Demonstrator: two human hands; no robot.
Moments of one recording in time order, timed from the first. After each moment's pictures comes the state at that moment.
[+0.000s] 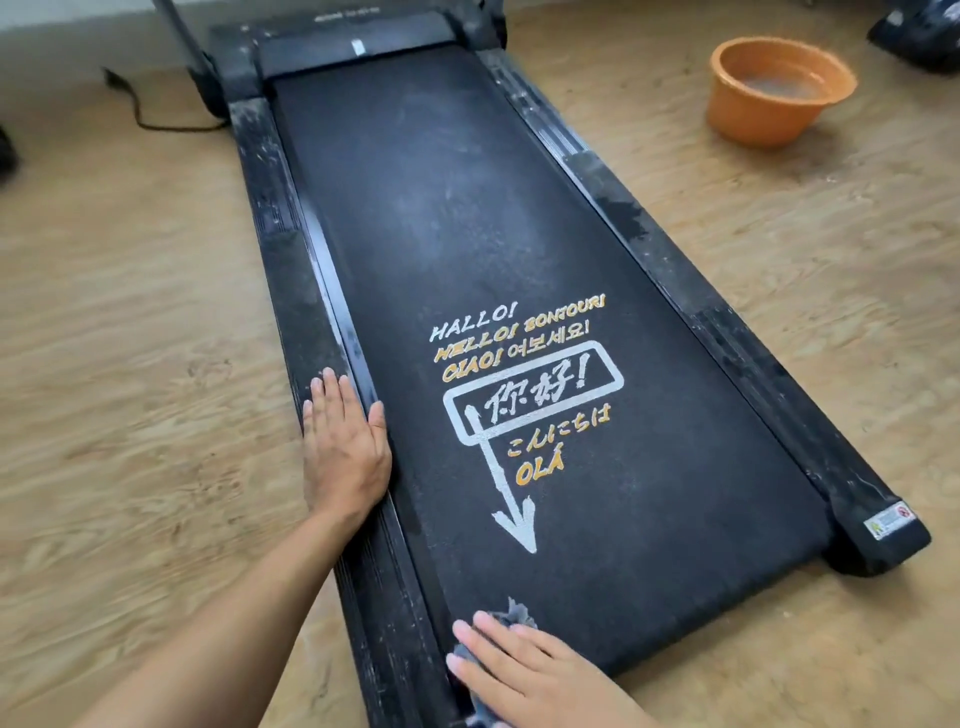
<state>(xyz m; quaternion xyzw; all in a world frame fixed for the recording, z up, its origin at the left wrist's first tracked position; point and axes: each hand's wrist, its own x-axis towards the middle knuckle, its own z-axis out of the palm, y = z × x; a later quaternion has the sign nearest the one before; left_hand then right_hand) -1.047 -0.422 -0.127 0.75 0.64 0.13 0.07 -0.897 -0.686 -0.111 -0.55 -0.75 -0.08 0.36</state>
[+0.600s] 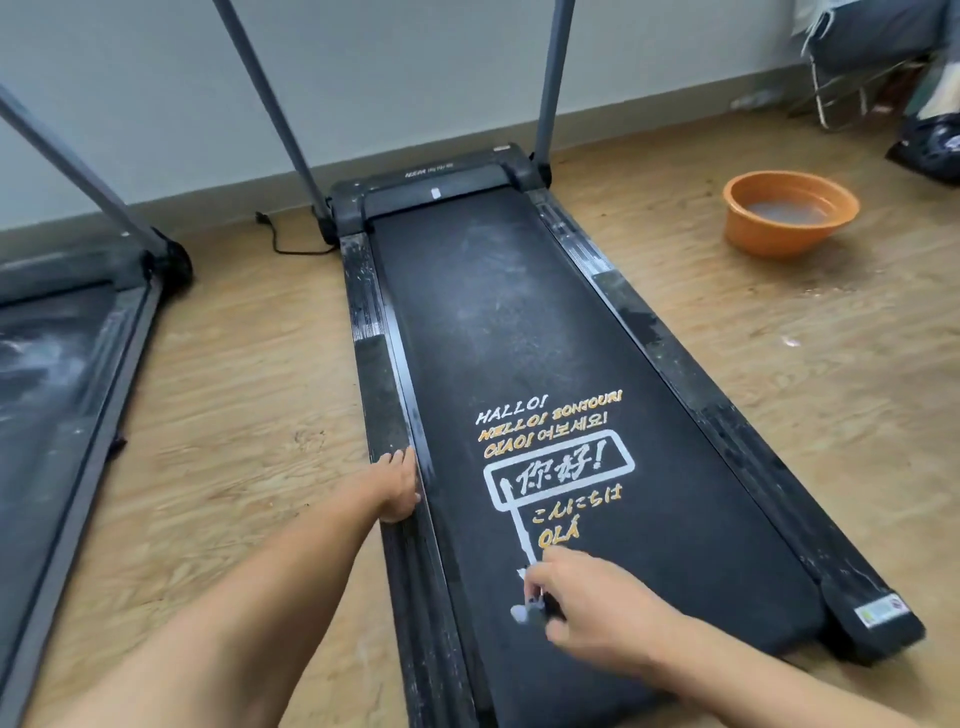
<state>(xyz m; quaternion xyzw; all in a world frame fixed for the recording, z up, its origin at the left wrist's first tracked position) -1.060 -0.389 -0.012 0.78 0.54 -0.26 0.14 -0.813 -0.629 0.084 -0.57 -0.78 0.27 0.00</state>
